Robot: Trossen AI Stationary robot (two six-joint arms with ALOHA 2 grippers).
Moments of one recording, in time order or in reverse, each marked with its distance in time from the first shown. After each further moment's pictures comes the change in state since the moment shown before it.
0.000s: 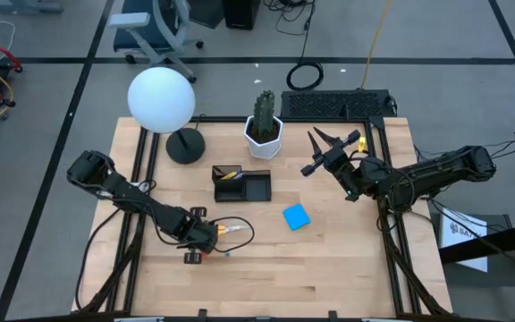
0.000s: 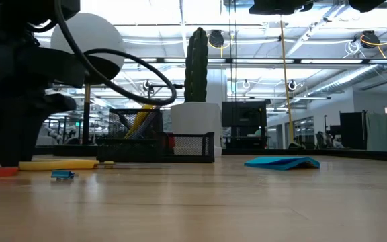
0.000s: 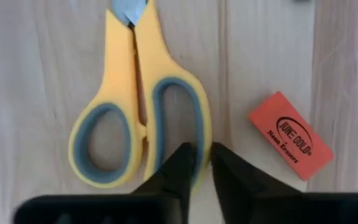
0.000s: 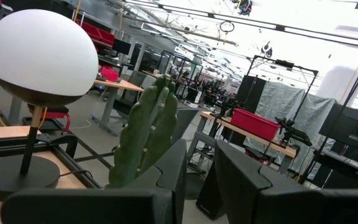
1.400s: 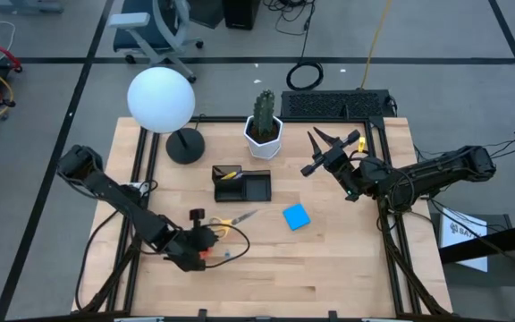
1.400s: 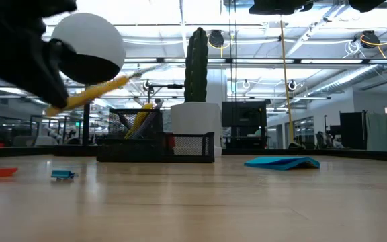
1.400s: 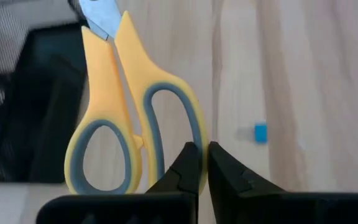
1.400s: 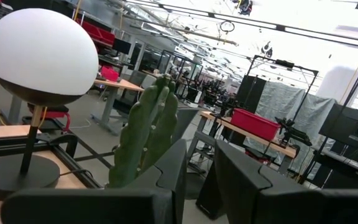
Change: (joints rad) left arm -0.196 -0.144 -0.004 0.185 -0.455 -0.091; right arm 0.000 0.000 0.000 -0.002 0.000 0.000
